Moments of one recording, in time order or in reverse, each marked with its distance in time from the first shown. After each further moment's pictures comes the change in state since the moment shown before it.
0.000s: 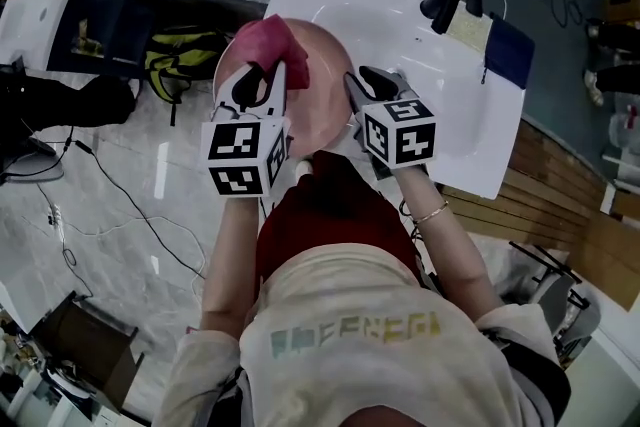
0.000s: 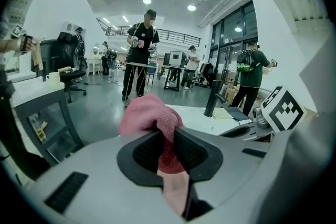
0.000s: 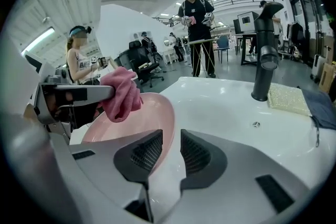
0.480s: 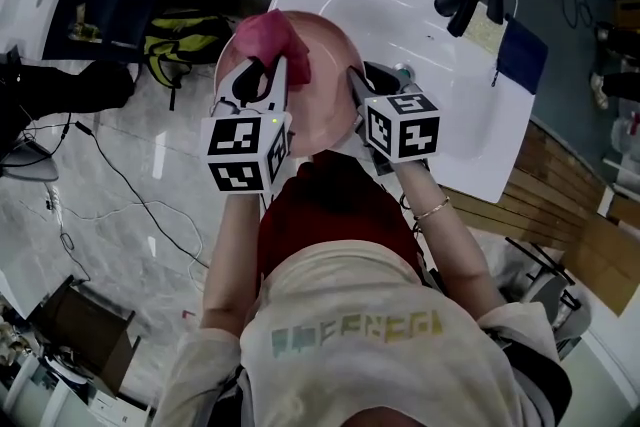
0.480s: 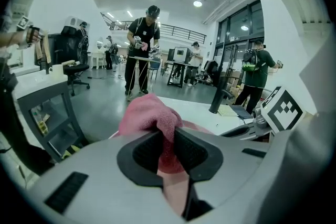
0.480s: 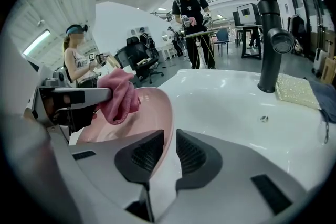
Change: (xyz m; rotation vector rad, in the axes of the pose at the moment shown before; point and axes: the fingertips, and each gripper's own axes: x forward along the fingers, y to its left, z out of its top) left arm 0.016 0.016 -0.015 -0.045 0.047 0.023; right arm 0.026 -0.004 -0.006 0.031 0.057 0.017
